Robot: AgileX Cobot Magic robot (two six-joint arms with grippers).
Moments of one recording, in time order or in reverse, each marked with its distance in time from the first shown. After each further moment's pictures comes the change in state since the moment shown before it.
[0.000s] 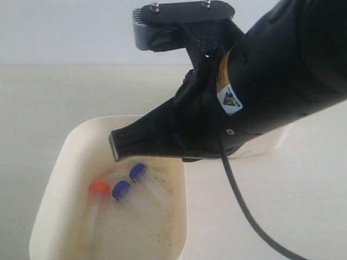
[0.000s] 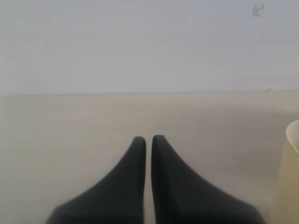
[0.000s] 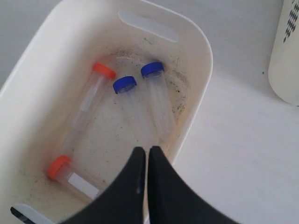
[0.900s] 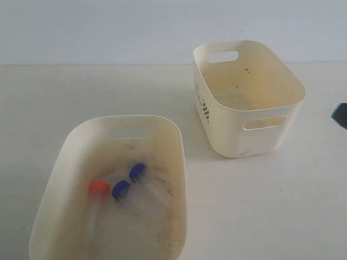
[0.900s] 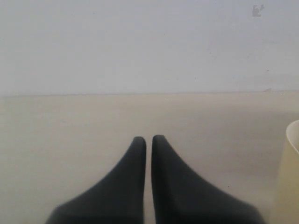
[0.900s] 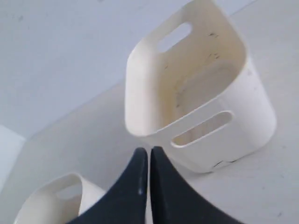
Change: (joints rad) left arm 0.000 0.000 0.000 0.000 0.000 0.000; right arm -0.715 -0.715 0.833 0.195 -0.833 0.060
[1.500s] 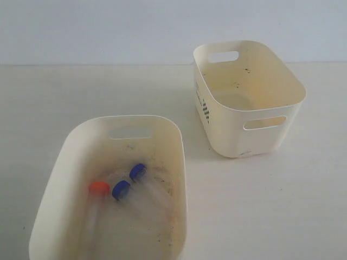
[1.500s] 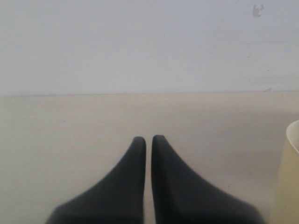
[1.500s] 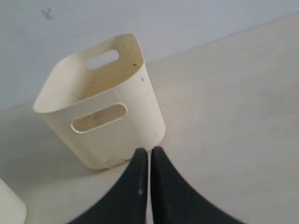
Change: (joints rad) left arm 0.000 0.000 0.000 0.000 0.000 0.000; right arm -0.219 -0.625 0.270 0.009 0.287 -0.378
